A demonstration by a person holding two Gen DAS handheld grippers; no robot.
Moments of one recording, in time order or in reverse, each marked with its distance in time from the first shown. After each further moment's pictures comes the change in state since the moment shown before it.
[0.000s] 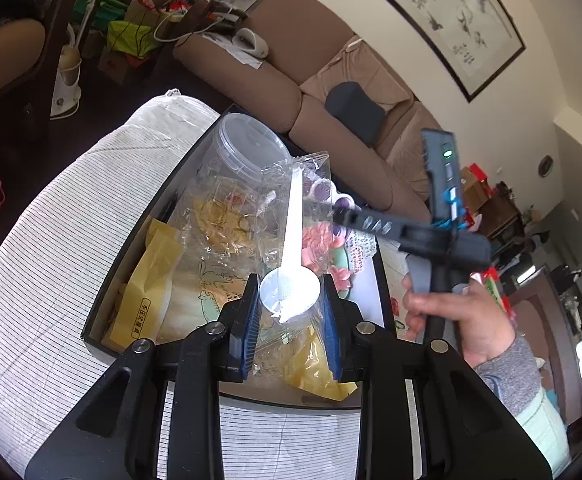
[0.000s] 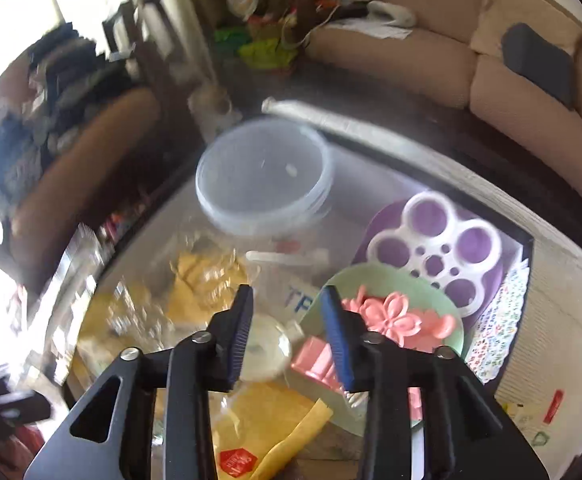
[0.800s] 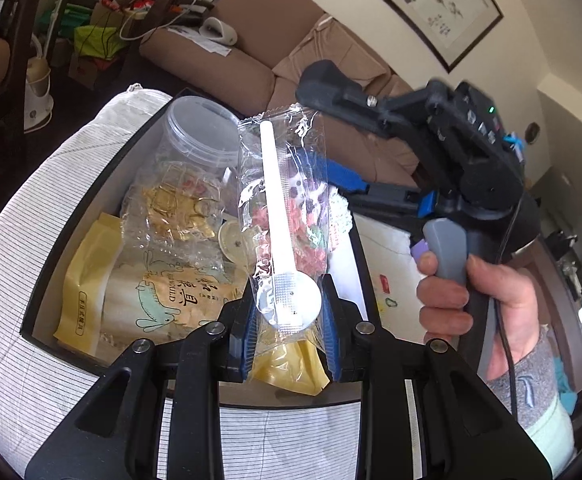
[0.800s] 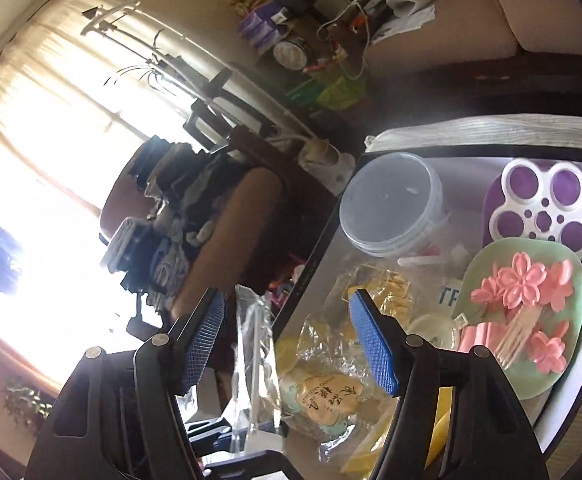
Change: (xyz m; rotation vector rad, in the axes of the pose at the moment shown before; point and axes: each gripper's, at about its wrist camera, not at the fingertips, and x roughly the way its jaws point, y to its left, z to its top) left arm 0.023 -0.034 -0.012 0.110 0.063 -0.020; right arm -0.051 0.004 0.000 0.272 -0.137 0.563
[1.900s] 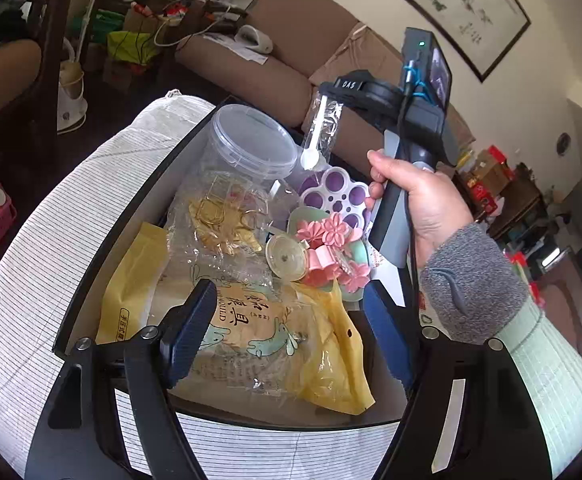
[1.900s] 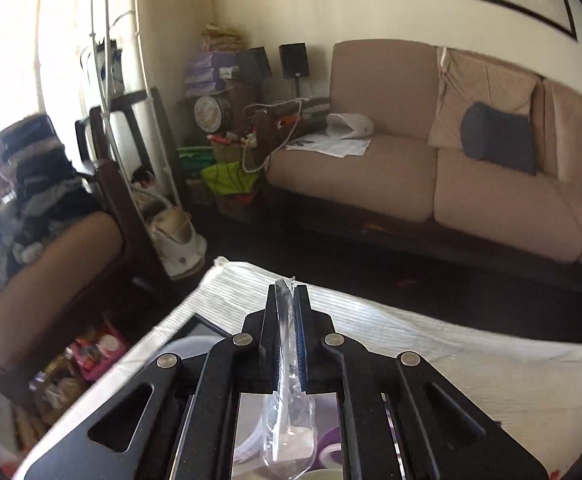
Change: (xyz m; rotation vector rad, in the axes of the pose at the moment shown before) left arm 0.003 0.020 0.007 -0.049 -0.043 0.120; right arm 0.076 -0.029 0.088 -0.407 -0.269 -0.632
